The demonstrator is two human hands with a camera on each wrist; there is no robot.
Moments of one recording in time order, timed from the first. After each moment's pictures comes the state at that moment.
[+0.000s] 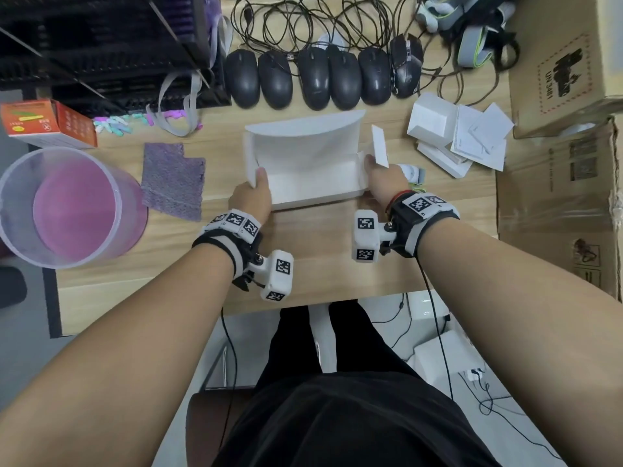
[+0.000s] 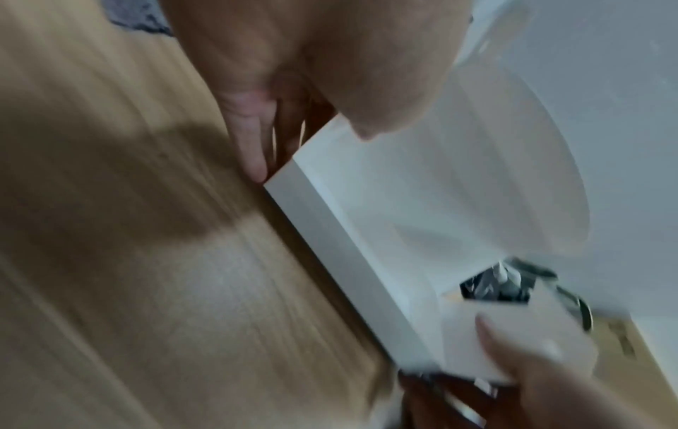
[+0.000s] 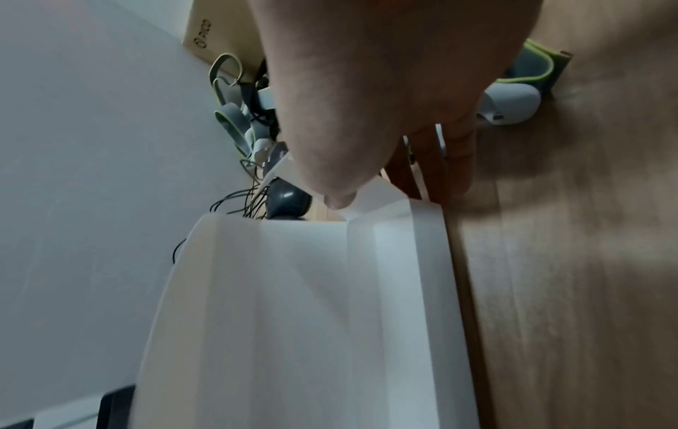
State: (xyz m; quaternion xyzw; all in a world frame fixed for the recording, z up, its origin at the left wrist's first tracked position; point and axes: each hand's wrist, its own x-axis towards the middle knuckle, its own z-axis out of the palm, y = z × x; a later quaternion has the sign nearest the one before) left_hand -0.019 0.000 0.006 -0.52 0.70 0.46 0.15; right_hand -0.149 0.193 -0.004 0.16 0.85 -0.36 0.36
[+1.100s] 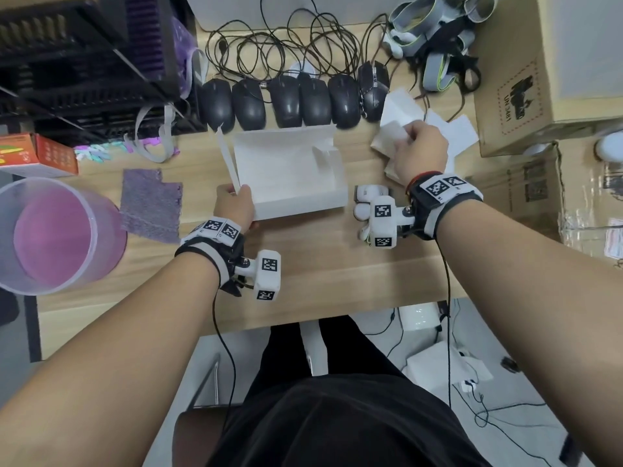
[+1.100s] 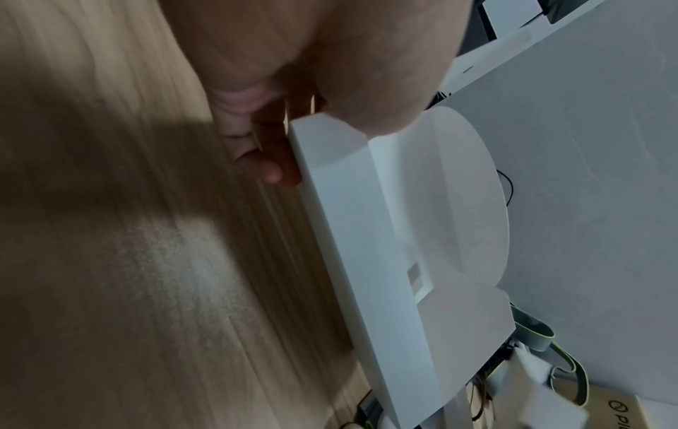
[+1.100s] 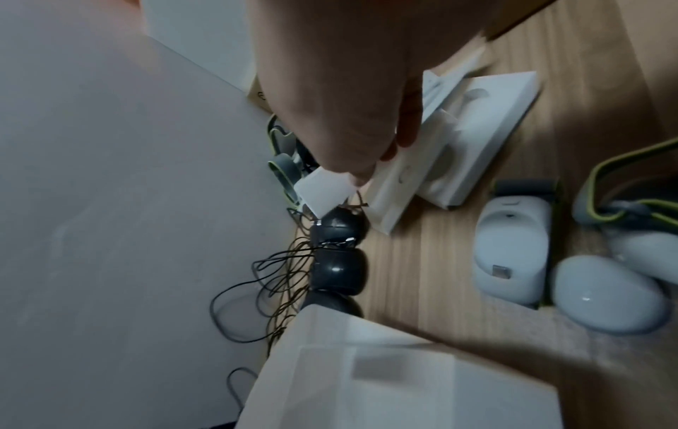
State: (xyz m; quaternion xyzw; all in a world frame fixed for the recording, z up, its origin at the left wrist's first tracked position) left_hand -0.058 0.012 -0.003 -0.57 0.63 0.52 0.10; right_hand -0.238 0.249 0.042 0.06 0.95 -0.27 0.13
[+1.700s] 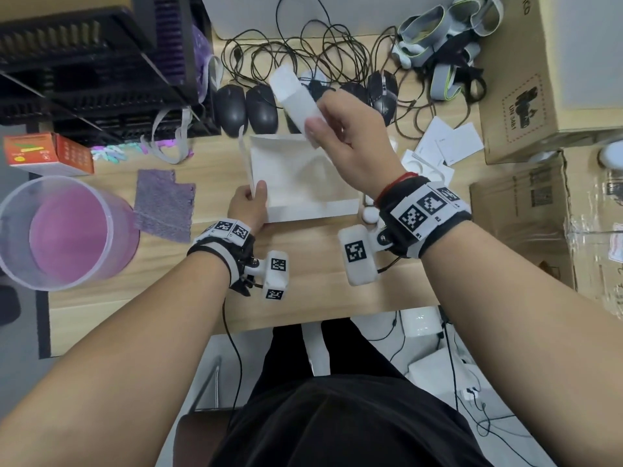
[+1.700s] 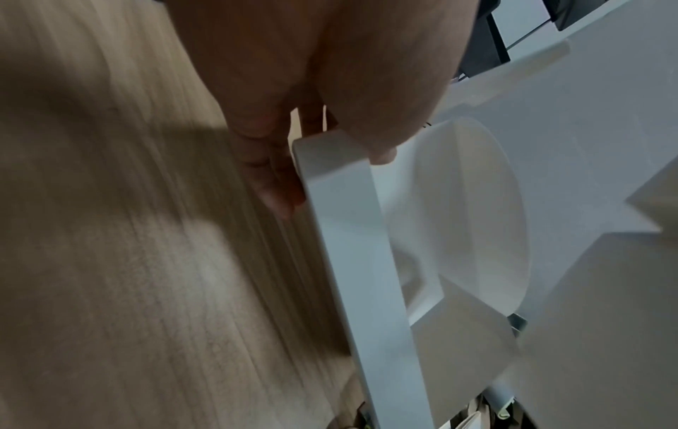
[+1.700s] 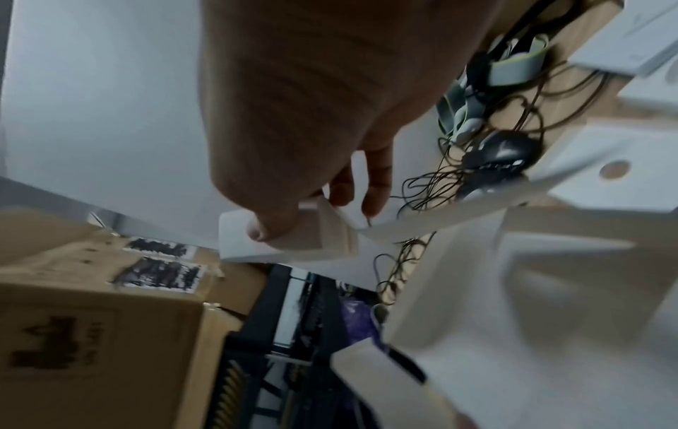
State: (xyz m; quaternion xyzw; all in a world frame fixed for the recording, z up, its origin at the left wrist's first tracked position) left_hand -0.046 0.009 0.011 -0.50 0.67 0.54 0.11; right_hand -0.178 0.163 0.123 -0.35 0.82 -0.45 0.08
